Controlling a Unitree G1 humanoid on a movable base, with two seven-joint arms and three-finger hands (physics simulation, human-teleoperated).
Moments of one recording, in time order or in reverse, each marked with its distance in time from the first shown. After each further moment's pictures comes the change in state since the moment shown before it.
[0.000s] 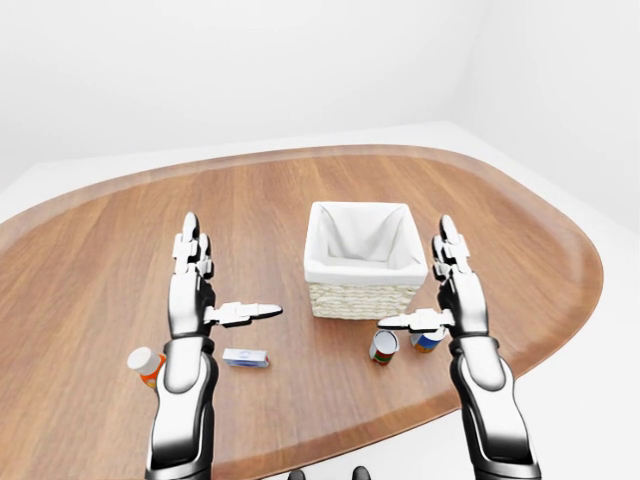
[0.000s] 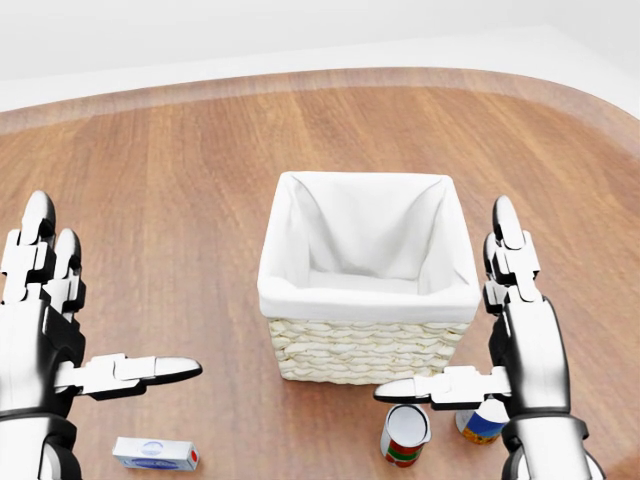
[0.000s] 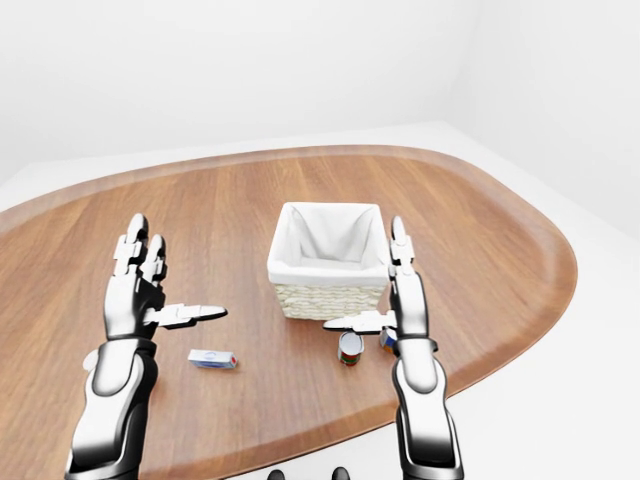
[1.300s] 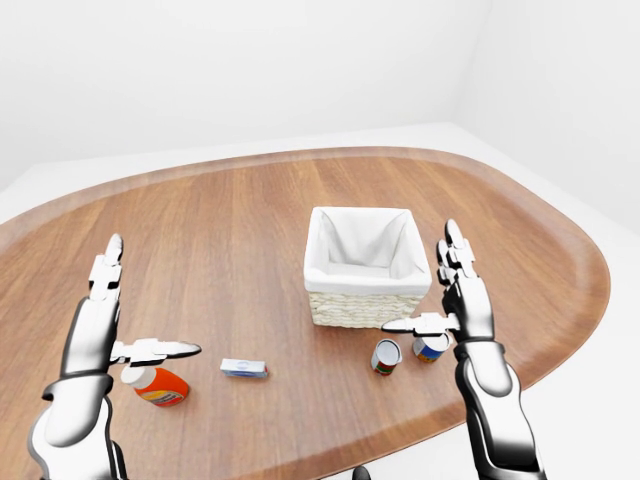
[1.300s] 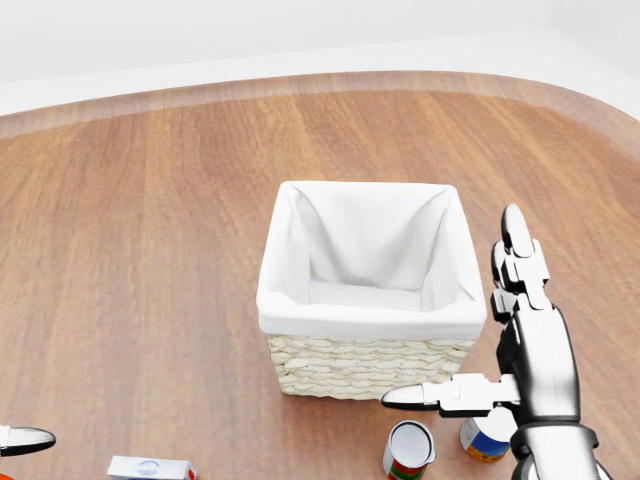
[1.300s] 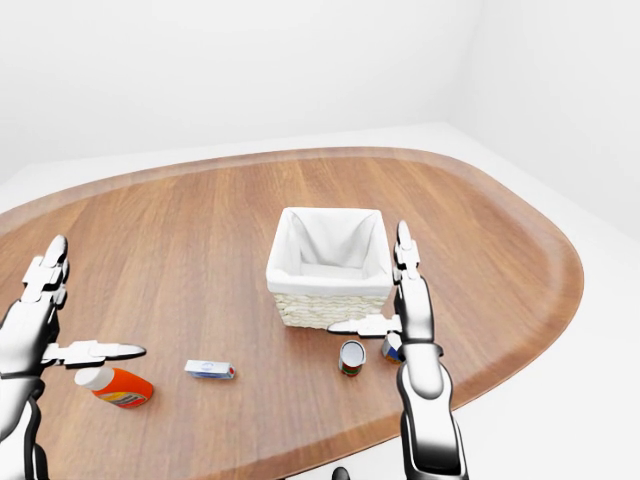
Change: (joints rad) left arm 0.105 0.122 0.396 -0.095 0.291 0.000 -0.347; right arm 0.028 -0.001 -0.020 -0.013 0.017 0.000 0.012
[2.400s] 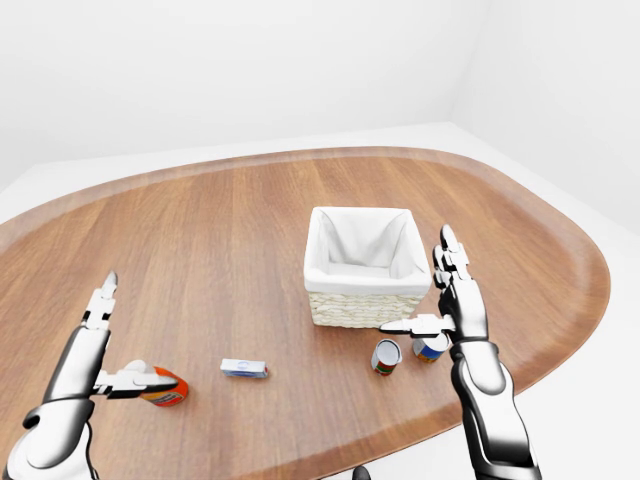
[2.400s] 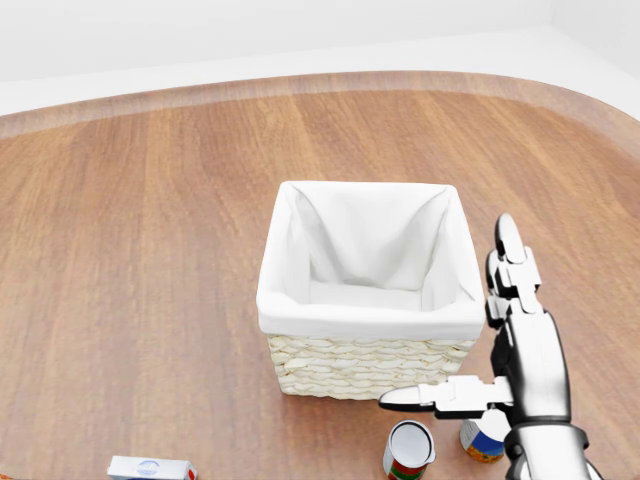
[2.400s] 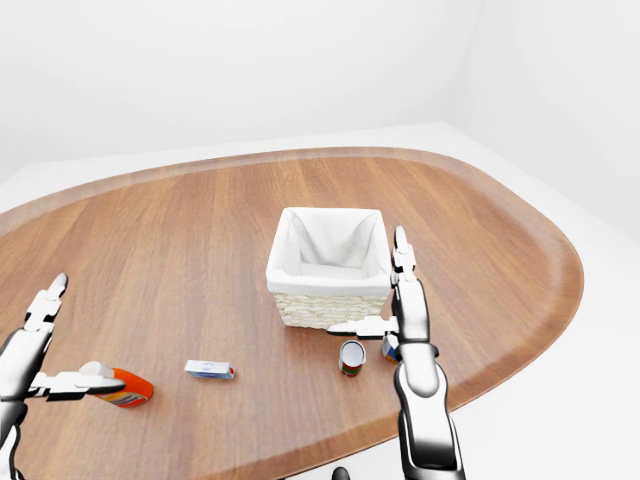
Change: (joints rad) left arm 0.051 0.045 0.108 0.214 0.133 -0.125 -0.074; right arm -0.007 0.001 0.007 0.051 0.007 0.000 -0.014
